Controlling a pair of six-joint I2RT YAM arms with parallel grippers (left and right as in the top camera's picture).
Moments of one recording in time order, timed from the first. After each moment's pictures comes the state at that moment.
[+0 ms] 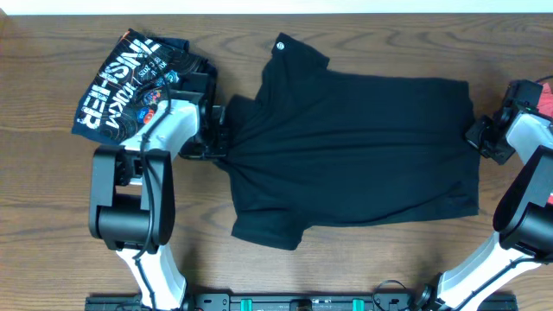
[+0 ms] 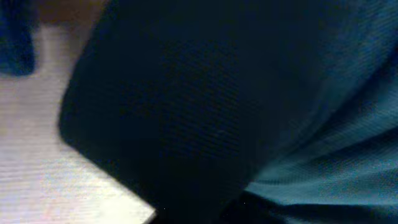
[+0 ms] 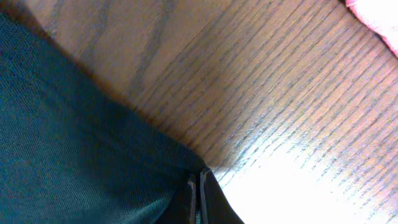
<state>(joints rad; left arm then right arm) -0.12 1.98 1.28 -0.86 0.06 -0.09 -0.43 2.00 1.25 -0.55 0.09 0.37</state>
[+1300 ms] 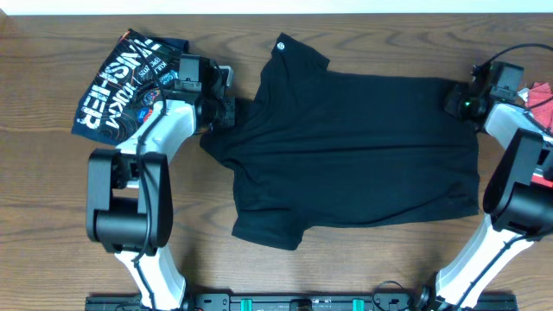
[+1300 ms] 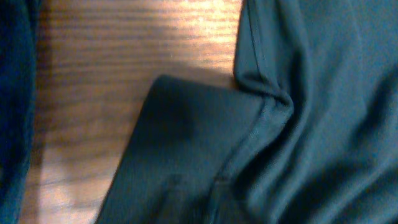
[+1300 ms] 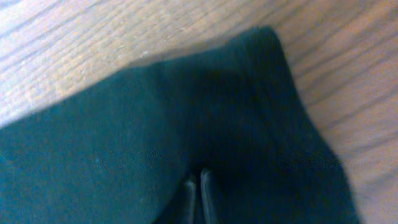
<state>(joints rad) -0.11 1.98 1.28 -0.39 0.31 -0.07 -0.32 2.12 1.32 -0.17 -0.23 0.22</state>
